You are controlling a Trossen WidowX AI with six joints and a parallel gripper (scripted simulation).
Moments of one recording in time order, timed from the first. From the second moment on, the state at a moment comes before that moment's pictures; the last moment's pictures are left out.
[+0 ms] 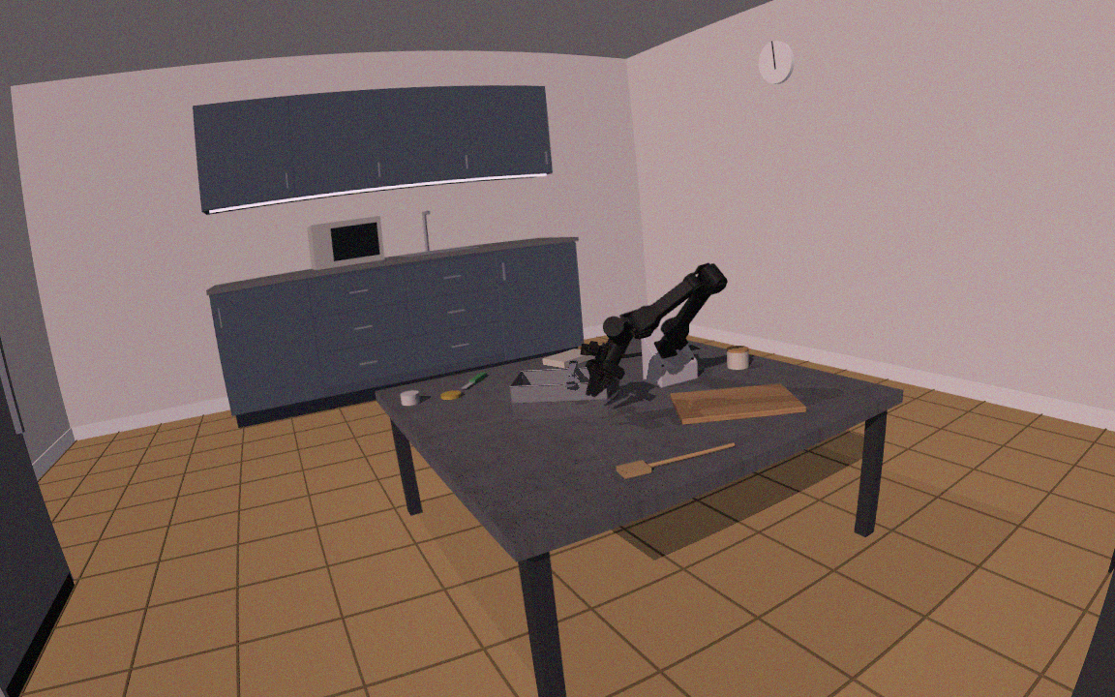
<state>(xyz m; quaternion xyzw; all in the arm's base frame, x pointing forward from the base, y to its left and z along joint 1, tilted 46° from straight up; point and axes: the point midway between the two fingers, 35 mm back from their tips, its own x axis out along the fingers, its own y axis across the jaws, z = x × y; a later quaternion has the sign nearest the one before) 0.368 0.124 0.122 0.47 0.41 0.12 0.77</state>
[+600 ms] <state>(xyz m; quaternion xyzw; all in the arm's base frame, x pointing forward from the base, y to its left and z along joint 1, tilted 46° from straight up) 0.309 -0.092 -0.040 0.76 0.40 -0.30 0.43</state>
